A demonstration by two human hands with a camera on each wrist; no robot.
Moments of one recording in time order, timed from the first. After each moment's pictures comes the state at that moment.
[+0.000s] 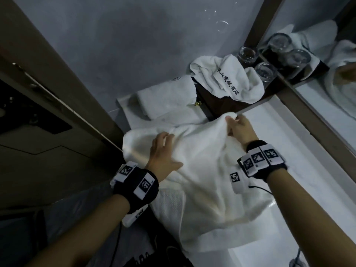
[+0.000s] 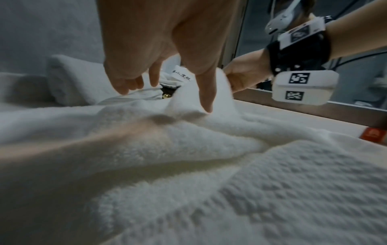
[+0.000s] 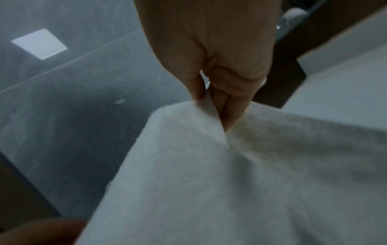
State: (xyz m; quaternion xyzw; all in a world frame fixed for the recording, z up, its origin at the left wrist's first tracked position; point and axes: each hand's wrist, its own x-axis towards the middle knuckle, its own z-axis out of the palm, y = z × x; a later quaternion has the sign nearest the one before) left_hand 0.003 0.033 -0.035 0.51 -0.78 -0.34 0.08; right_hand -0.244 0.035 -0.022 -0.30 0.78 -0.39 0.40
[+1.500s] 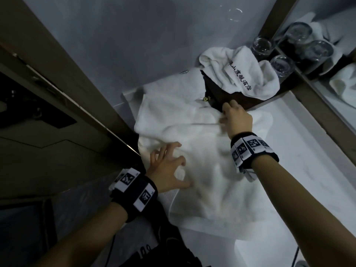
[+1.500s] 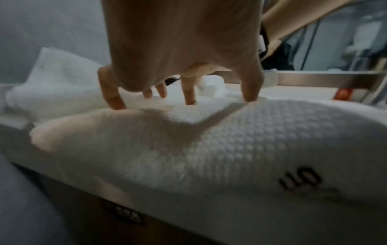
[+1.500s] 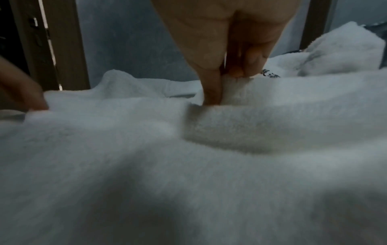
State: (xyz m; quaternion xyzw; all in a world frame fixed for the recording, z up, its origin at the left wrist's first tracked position) left_hand 0.027 0.051 -0.045 0.44 -0.85 -0.30 -0.01; right_hand -0.214 0.003 -0.029 -0.60 0.80 -0.05 0.07
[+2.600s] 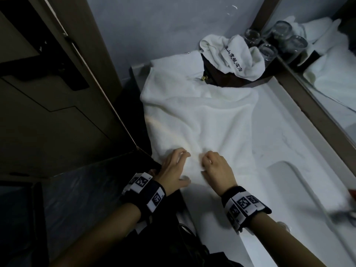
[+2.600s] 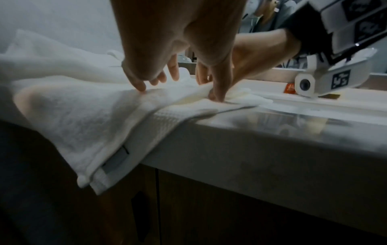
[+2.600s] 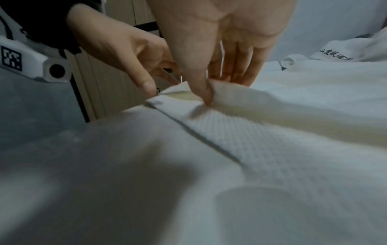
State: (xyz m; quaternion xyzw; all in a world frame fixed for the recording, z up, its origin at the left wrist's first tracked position) left_hand 0.049 0.182 -0.058 0.42 -0.83 -0.37 0.07; right_hand -0.112 0.231 -0.036 -0.74 0.67 -0.05 0.07
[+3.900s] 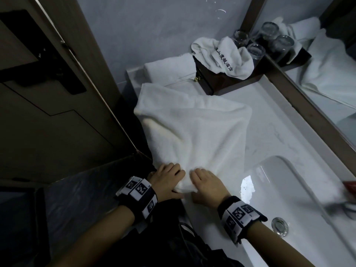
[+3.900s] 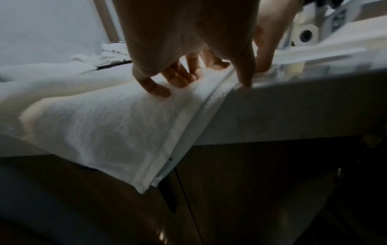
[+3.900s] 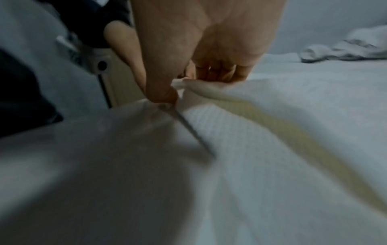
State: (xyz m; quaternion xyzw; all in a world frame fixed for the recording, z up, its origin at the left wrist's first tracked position) left_hand 0.058 0.200 -0.067 0.29 -0.93 -0.17 -0.11; right_hand -0.104 0.271 -0.049 -0.78 0.60 0.02 0.18
